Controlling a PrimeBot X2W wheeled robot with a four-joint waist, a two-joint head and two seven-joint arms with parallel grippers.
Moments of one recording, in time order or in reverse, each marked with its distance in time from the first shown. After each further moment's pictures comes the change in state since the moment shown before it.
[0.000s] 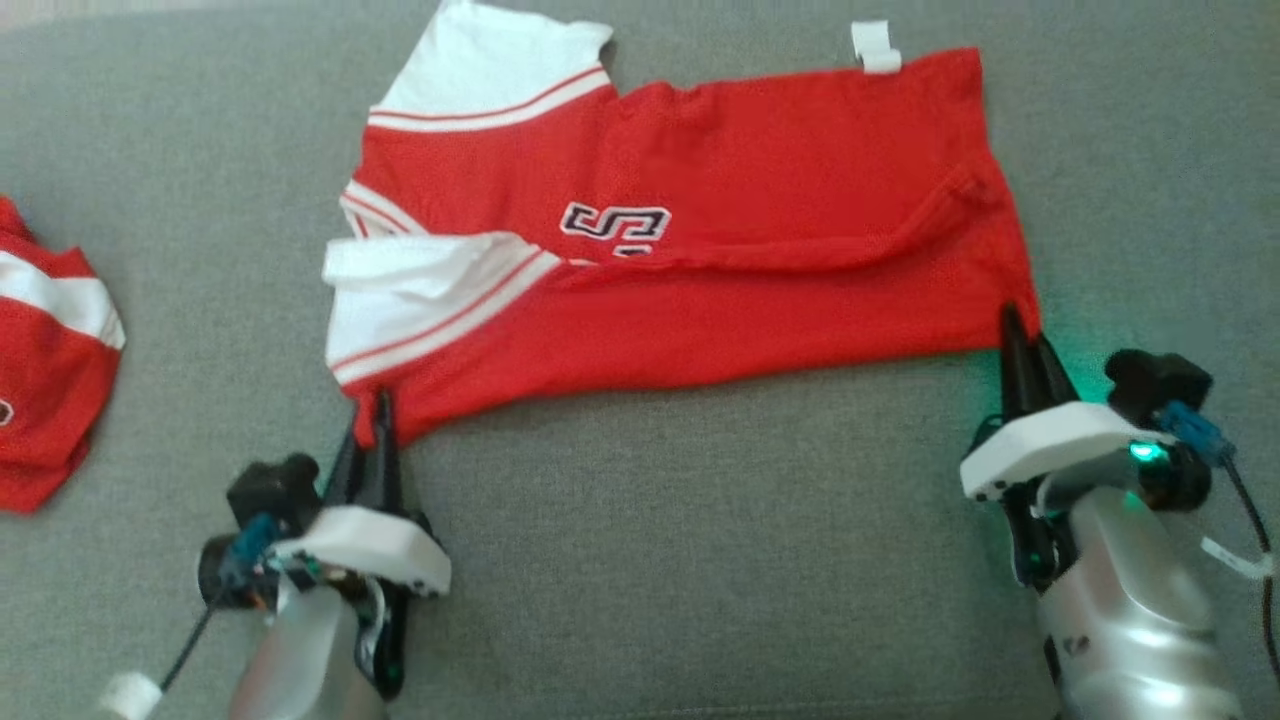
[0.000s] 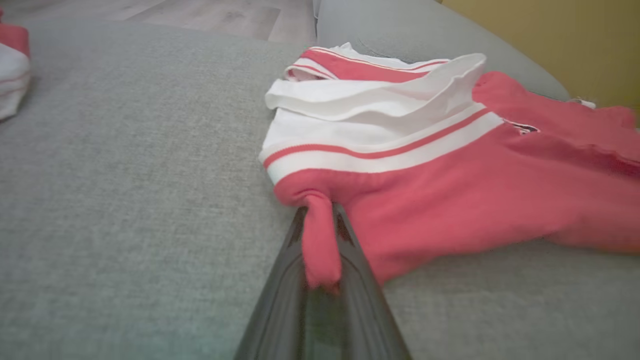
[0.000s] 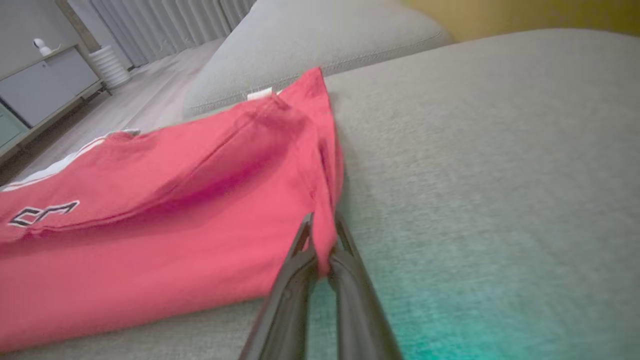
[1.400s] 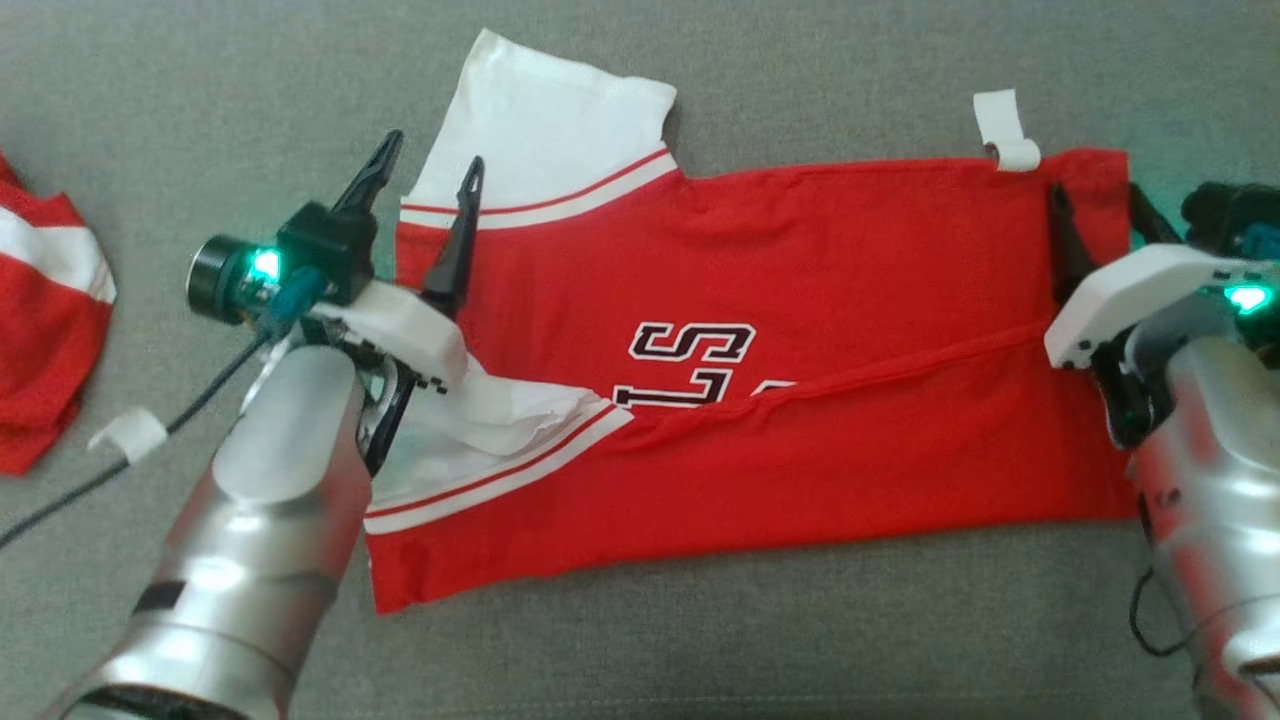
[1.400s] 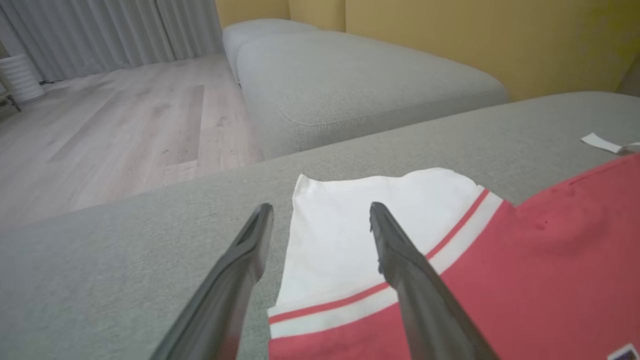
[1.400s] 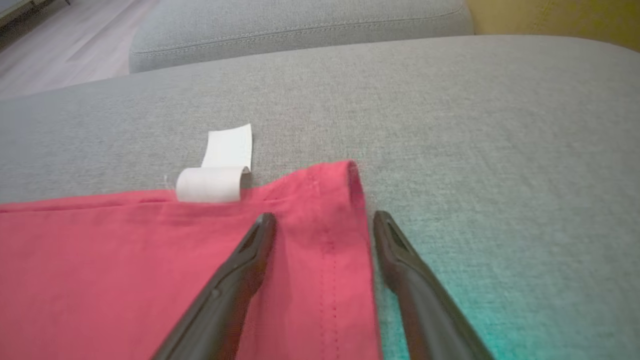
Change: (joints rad) left arm -0.387 0.084 -0.276 0.057 0.085 -0.017 0.019; right arm -0.265 -0.156 0.053 0.162 -0.014 0.000 0.181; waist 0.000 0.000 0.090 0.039
